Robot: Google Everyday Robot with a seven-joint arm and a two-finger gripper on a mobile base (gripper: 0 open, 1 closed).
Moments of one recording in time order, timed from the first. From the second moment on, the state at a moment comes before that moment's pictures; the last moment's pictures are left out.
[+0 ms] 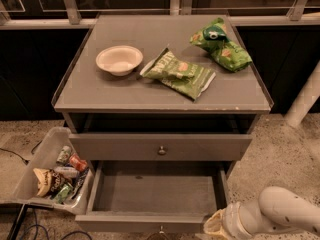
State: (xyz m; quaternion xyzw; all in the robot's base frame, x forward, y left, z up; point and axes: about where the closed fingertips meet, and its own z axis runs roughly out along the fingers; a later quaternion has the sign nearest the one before) arm 0.351 -0.180 0.469 -0.56 0.77 0.20 0.21
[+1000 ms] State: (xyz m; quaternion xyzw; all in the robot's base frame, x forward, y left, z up) arm 0.337 -0.178 0.408 -0.55 0.78 0.23 0.18
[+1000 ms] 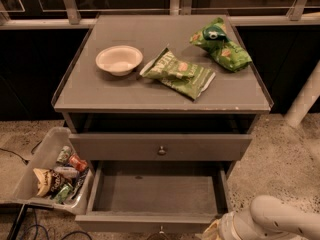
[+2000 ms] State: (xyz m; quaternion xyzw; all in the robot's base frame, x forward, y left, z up) arm 0.351 -0.178 0.409 -0.55 0.78 0.21 0.20
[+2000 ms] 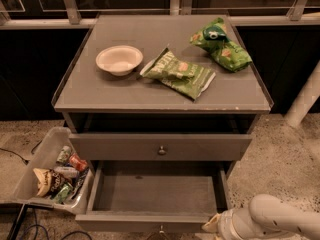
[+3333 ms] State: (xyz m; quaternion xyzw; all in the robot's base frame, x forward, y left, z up) arm 0.482 -0.186 0.408 -0.53 0.78 0.20 0.26
